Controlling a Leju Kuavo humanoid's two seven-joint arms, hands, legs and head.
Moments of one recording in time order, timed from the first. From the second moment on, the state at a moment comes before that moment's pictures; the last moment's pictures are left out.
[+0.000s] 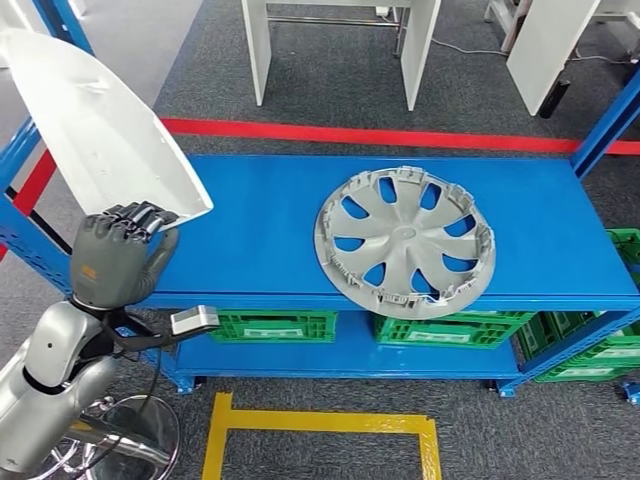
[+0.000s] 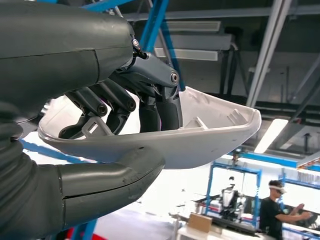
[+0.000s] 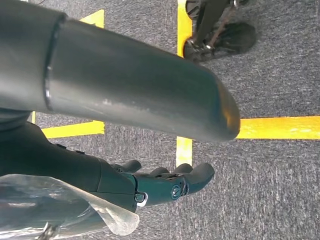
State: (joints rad) left arm -0.33 0.43 -0.66 -1.72 -1.16 0.45 0.05; right arm 0.00 -0.17 -0.43 0.00 0.40 0.13 -0.33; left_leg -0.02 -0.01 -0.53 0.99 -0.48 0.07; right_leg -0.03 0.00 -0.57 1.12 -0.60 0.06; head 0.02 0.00
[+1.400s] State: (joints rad) left arm -0.14 0.62 -0.48 -1.79 -1.10 0.51 0.03; right arm -0.02 -0.06 -0.42 0.01 0.38 0.07 -0.39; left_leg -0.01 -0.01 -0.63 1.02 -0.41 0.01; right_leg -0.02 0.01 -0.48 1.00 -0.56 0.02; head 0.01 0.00
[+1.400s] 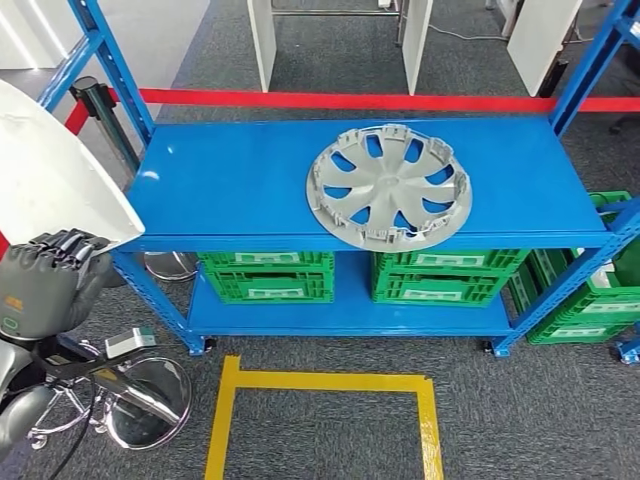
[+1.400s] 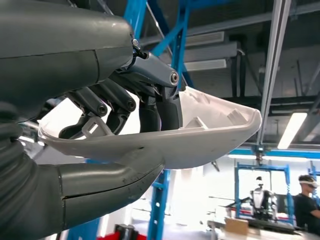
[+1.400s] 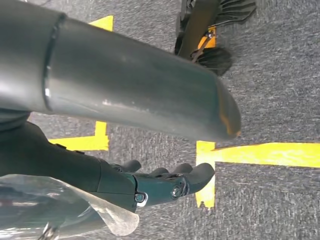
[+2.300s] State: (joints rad) left arm -0.11 0.55 -0.41 -1.83 -1.11 0.43 0.00; right arm 0.40 0.11 -0.35 -1.08 0.25 0.46 -0.22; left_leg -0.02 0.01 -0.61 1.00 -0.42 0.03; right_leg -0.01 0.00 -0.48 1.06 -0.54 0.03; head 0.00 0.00
